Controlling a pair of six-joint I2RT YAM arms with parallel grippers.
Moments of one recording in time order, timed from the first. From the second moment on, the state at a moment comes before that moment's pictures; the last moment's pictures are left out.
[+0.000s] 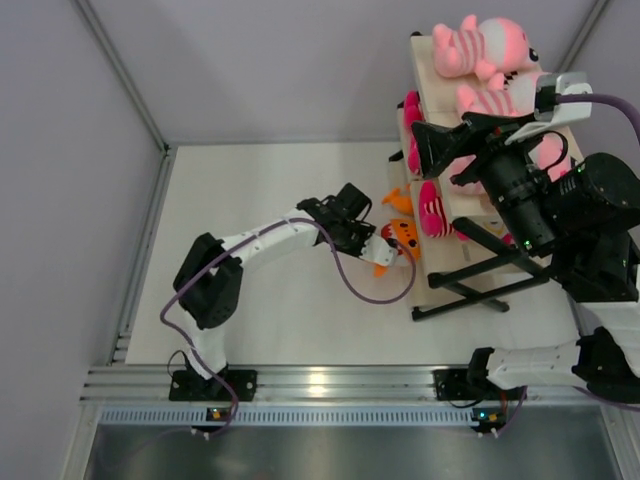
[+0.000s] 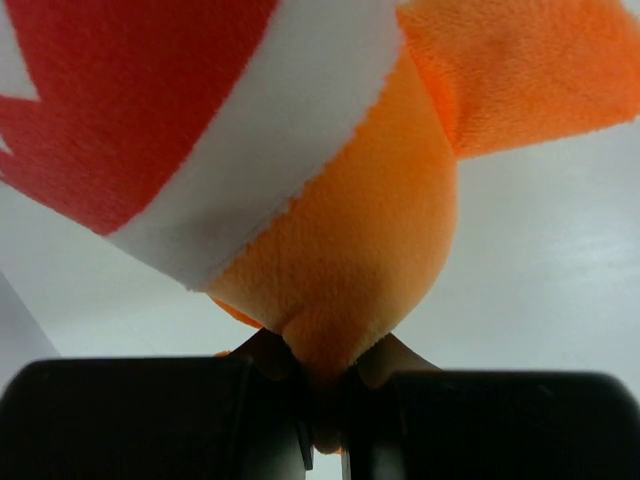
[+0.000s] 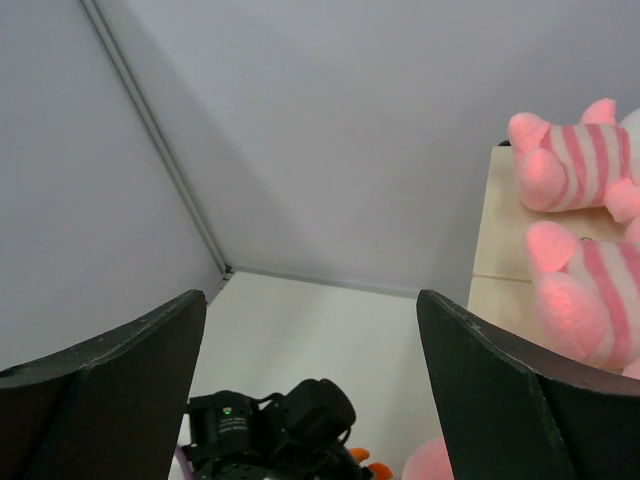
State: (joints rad) left arm -0.78 1.83 1.46 -0.67 0.25 1.20; right arm 1.14 1.11 1.87 -0.44 0.73 0.03
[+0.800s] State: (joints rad) left arm -0.88 2.22 1.81 -0.49 0.29 1.05; right arm 1.14 1.08 1.85 -0.43 0.70 -0.10
